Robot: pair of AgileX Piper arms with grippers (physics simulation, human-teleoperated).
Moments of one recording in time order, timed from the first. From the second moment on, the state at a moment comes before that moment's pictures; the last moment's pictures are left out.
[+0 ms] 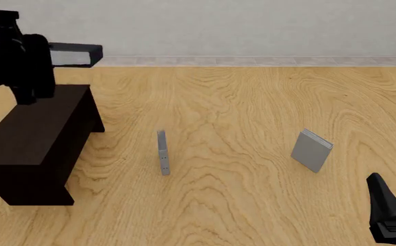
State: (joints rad) left arm -0.03 1.22 -1.04 0.24 1.62; right arm -0.01 0.00 -0.02 0.01 -0.01
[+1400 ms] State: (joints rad) left arm 0.16 1.13 -0.73 0.16 1.50; right arm -0.01 0.00 -0.02 0.01 -0.01
